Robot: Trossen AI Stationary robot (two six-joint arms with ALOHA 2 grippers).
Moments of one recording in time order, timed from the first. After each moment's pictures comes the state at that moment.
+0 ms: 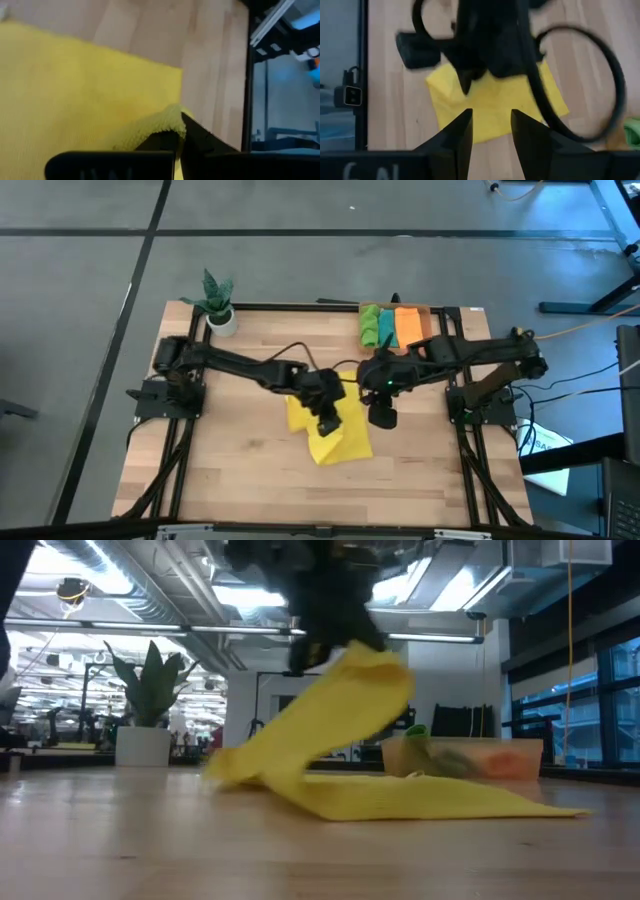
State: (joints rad) left arm -0.05 1.84 1.35 -0.32 0.26 -0.57; right arm 0.21 1.56 1.74 -1.19 0.09 0.32
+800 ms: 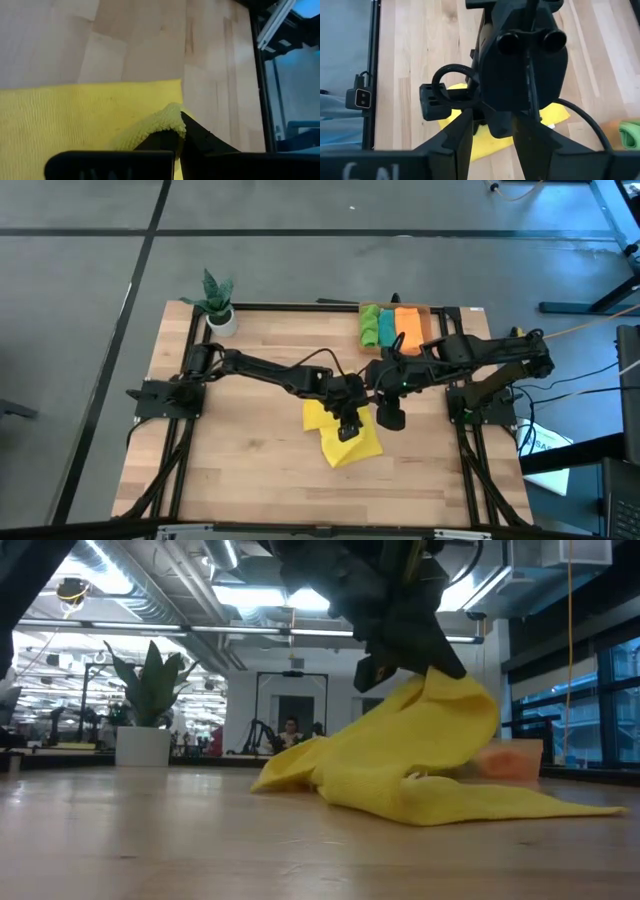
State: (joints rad) left arm -0.05 2.09 1.62 -0.32 0.27 -0.41; right arm 0.24 1.51 1.74 -1.19 0.12 0.33
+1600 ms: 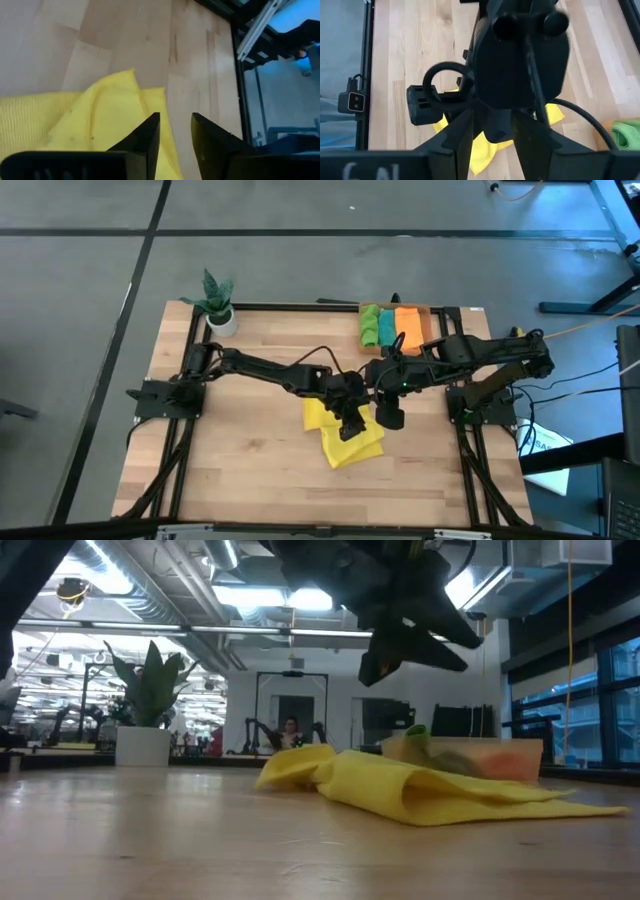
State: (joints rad) left arm -0.05 2.08 1.62 -0.27 0.32 -0.46; right arm 0.24 1.51 1.74 -1.19 0.15 0.34
